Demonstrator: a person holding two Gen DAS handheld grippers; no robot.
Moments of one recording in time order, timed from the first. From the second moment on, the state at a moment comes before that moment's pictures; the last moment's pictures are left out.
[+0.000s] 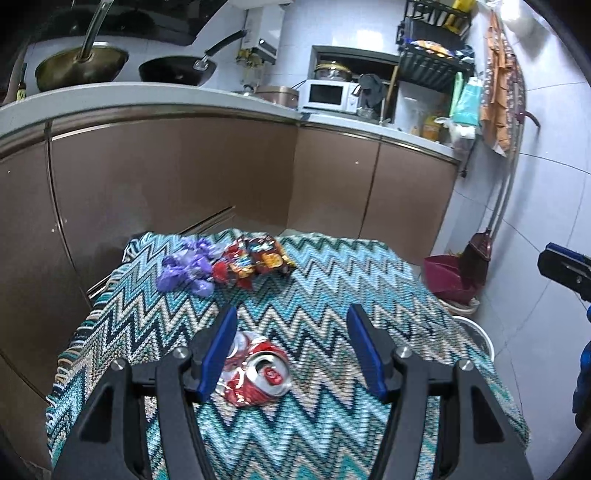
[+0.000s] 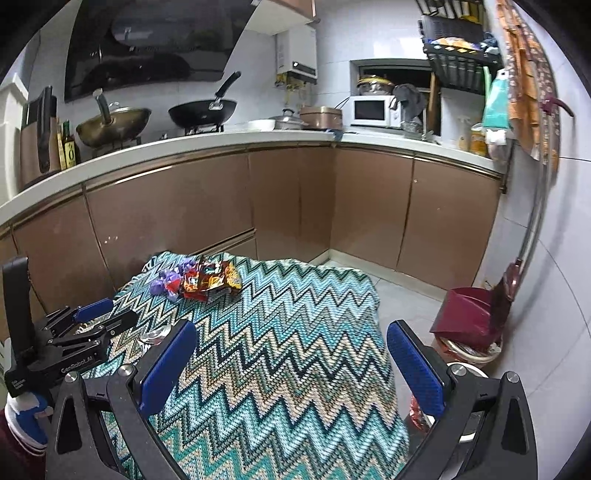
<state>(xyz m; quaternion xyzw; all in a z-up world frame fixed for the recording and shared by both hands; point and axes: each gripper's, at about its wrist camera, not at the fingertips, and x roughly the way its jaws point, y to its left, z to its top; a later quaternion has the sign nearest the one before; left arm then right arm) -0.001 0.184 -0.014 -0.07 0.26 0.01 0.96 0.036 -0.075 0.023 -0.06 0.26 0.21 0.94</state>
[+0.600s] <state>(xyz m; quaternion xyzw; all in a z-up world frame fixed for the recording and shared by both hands) 0.063 0.306 -0.057 -0.09 0.32 0.04 0.94 0.148 0.009 -0.032 -0.07 0.31 0.31 0.90</state>
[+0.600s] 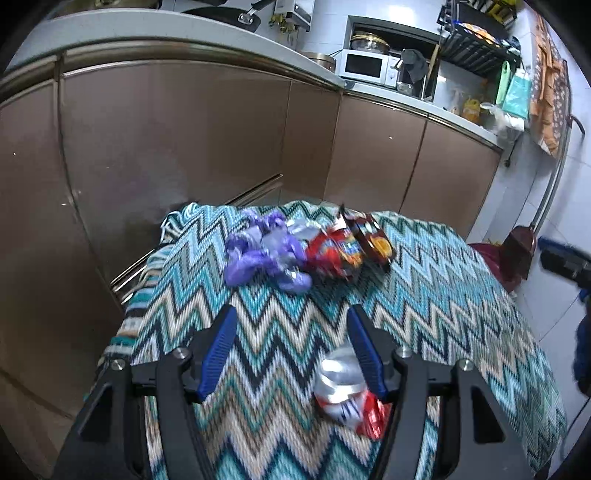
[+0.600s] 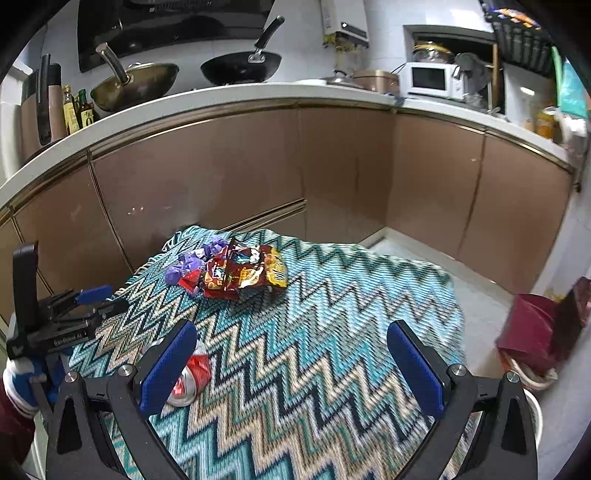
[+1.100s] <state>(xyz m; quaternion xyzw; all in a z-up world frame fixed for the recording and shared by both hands) 0.182 0.336 -0.089 -0.10 0.35 -0.01 0.93 0.239 0.069 -0.070 -0.06 0.34 0.35 0.87</state>
